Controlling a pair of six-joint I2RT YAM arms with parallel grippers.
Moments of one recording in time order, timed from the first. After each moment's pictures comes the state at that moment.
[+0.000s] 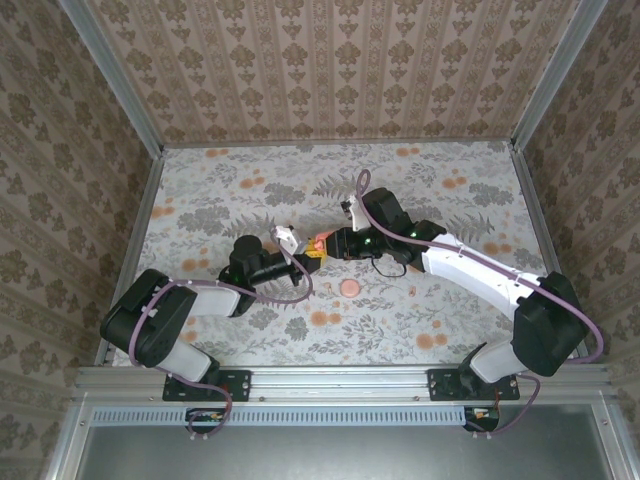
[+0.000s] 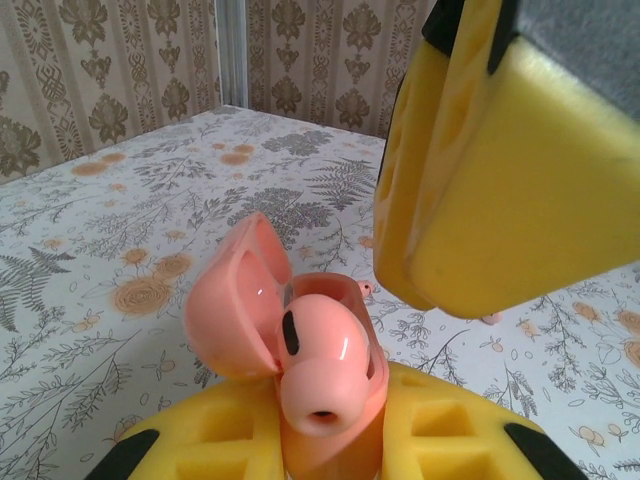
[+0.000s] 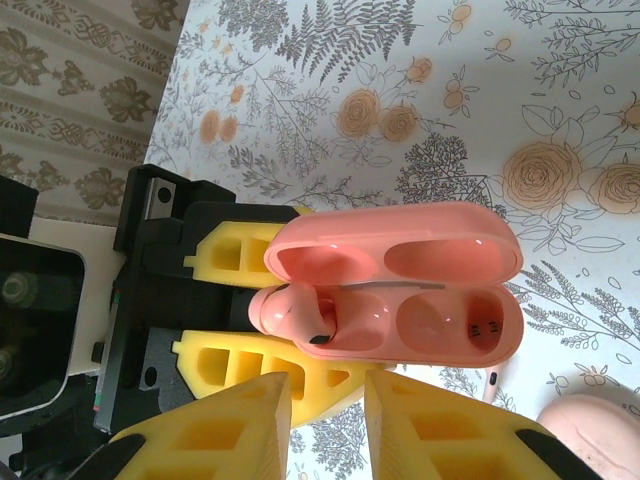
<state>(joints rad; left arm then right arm) -0.59 1.50 0.40 0.97 0.65 0.01 0.65 1.46 1.08 -0.35 -0.38 0.60</state>
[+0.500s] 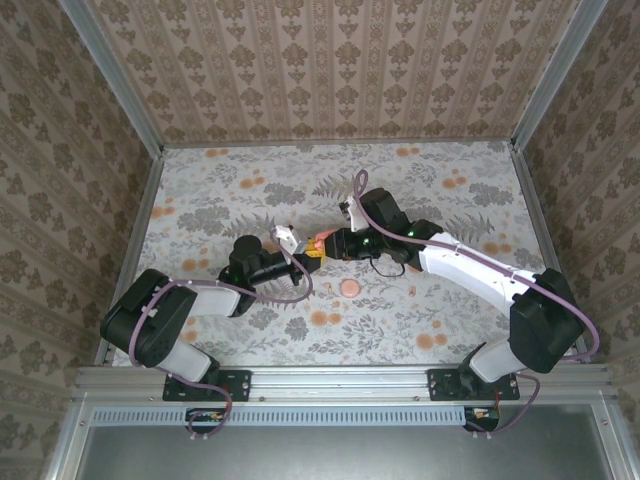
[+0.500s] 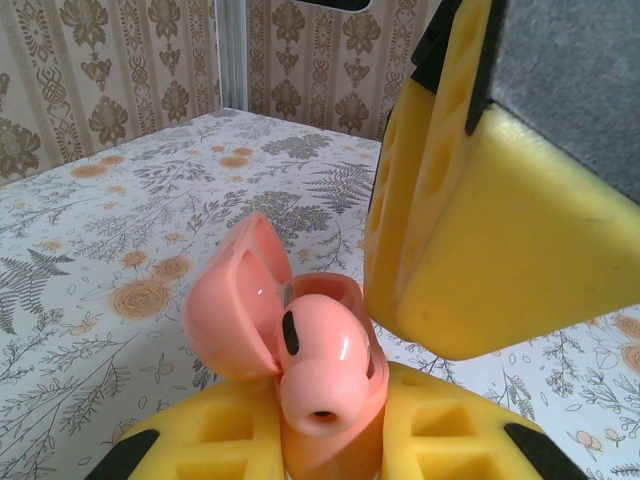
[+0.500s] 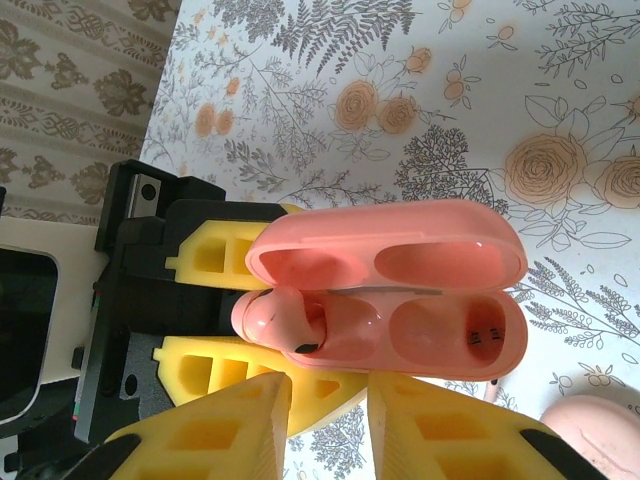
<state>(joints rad) -0.59 1.50 0.40 0.98 0.65 0.00 0.65 1.48 1.08 -0.34 -0.39 0.60</state>
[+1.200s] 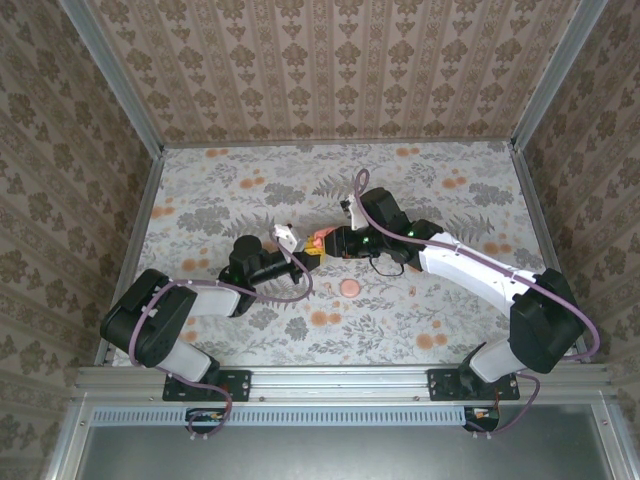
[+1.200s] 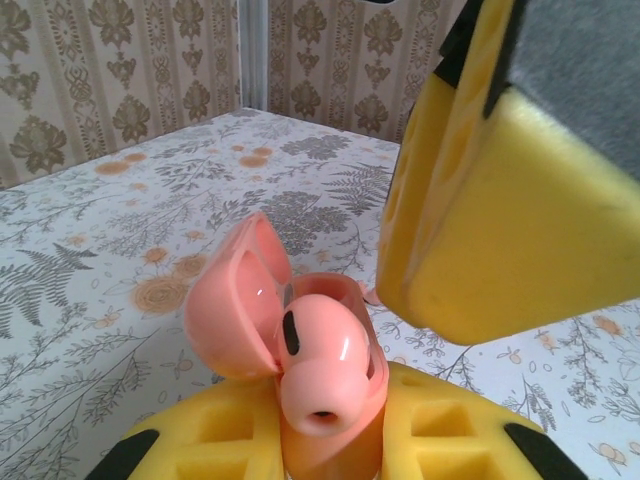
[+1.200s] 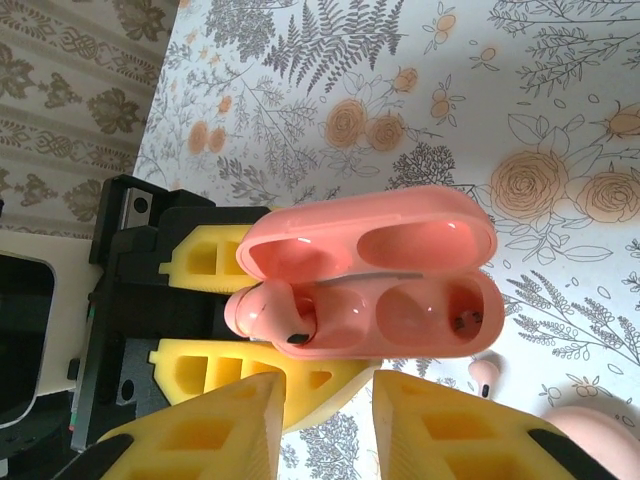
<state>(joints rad) -0.59 1.50 0.40 0.98 0.60 -0.01 0.65 1.48 1.08 -0.33 -0.36 0.63</state>
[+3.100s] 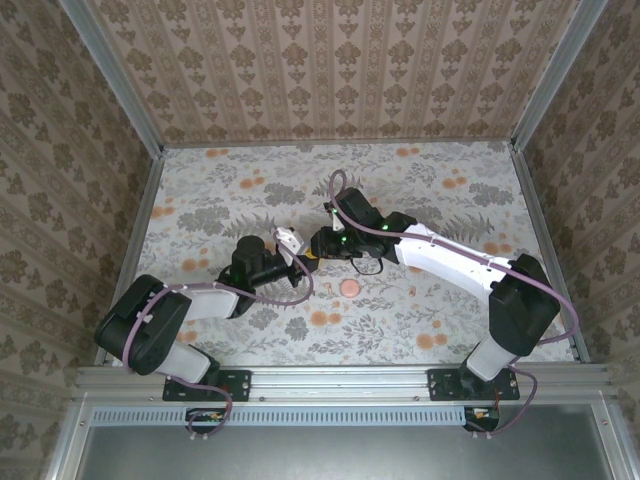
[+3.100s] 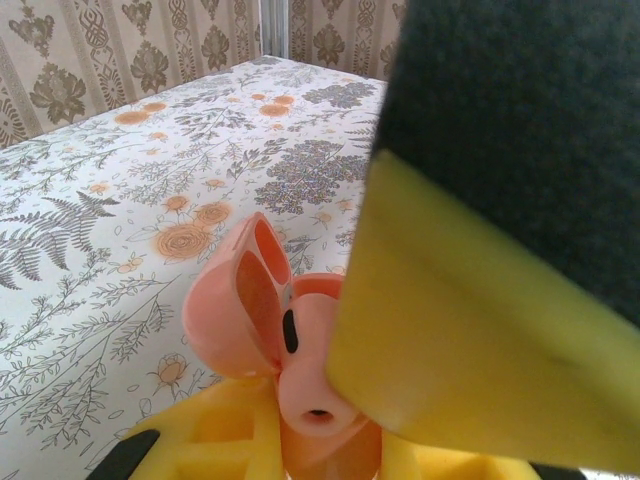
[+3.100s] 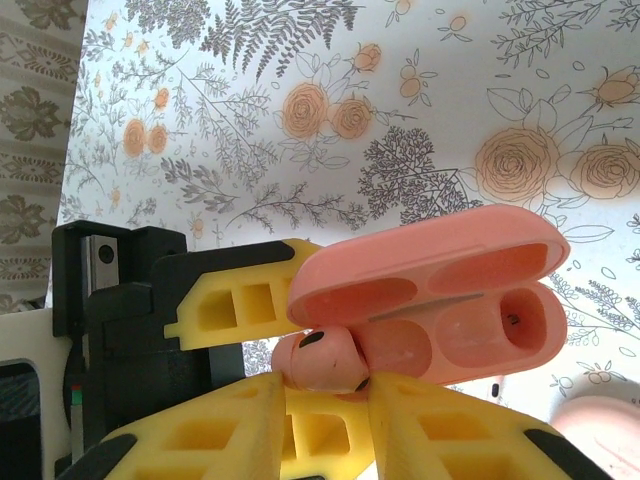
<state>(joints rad) -0.60 1.46 0.40 0.82 0.53 0.07 0.75 1.62 1.26 -0.49 -0.19 0.70</state>
